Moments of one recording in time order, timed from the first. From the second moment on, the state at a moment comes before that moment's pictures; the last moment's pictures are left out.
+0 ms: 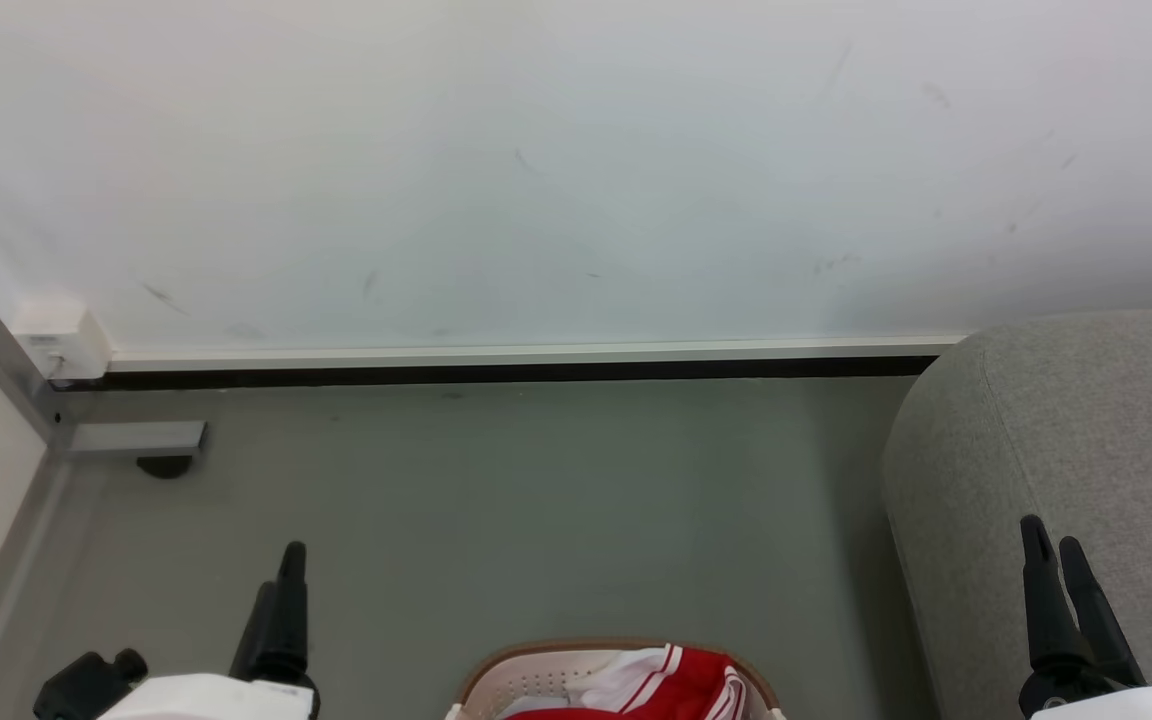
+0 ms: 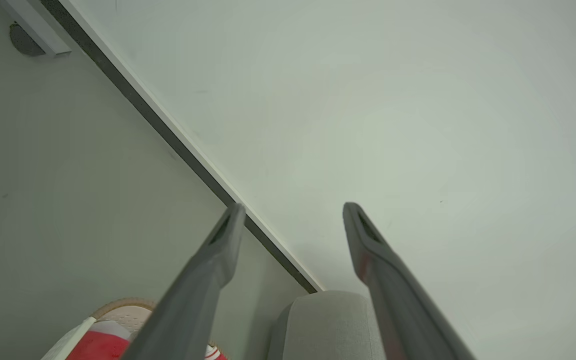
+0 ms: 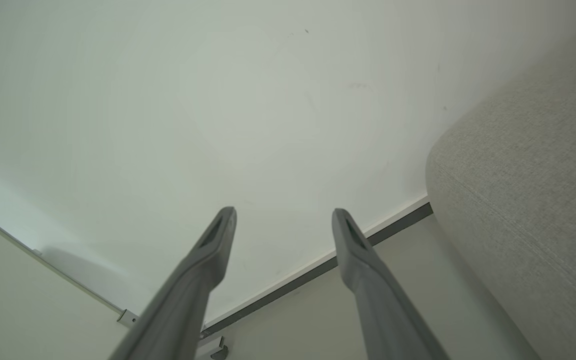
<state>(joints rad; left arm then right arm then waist) -0.05 0.04 0.02 0.18 -1.04 -0.03 -0.03 -0.05 -0.19 0.15 0.16 1.05 0.13 -0.20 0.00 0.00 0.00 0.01</state>
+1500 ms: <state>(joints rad) -0.01 0.08 -0.04 0.15 -0.41 0.00 -0.17 -0.02 -0.11 0.02 0.20 0.36 0.13 -0.23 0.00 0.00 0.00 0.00</state>
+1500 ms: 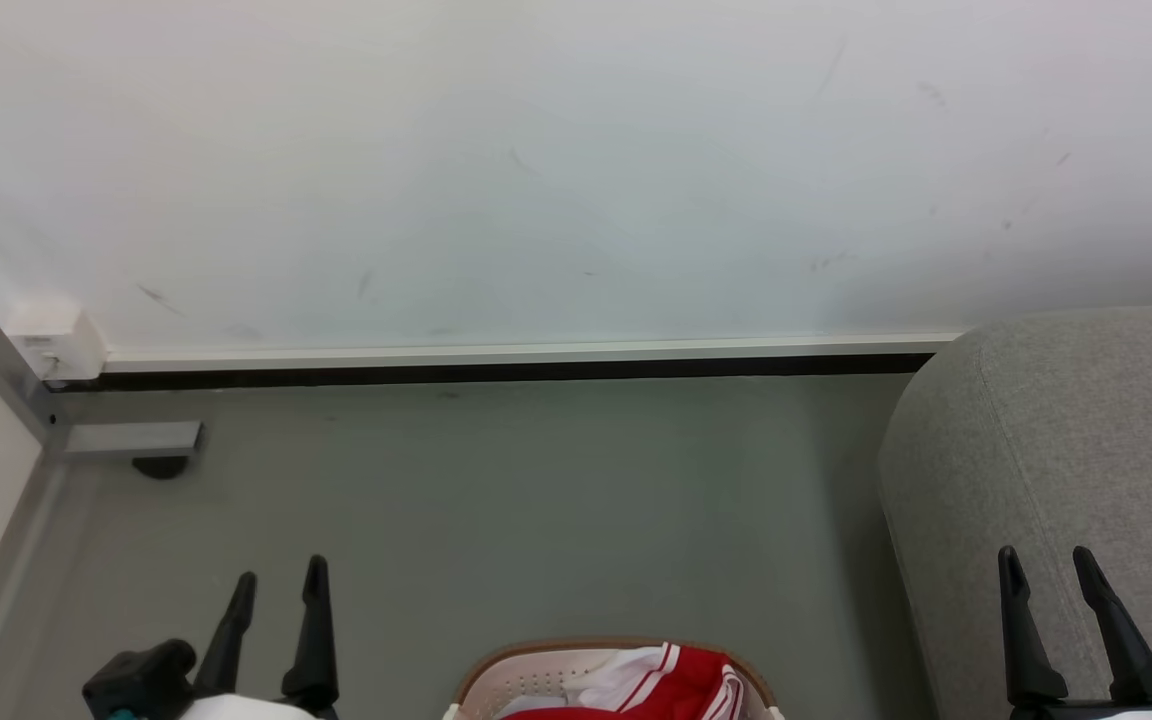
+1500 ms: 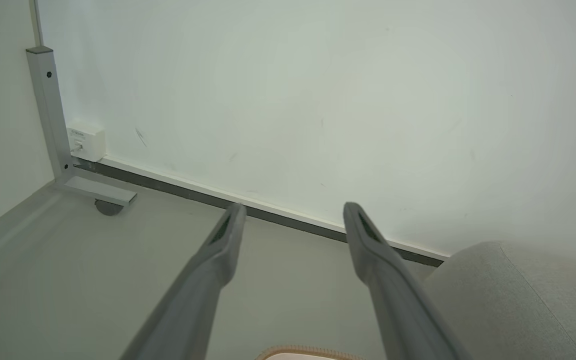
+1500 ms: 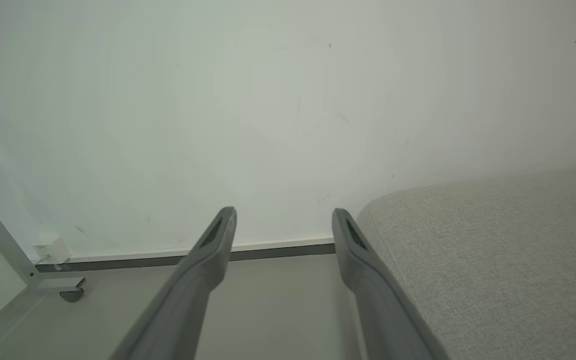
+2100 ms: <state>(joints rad) 0.00 0.10 -0.06 0.17 -0.25 -0.01 -0.21 -0.01 -0.08 -0.02 0.22 0.25 0.13 -0.25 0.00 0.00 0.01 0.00</state>
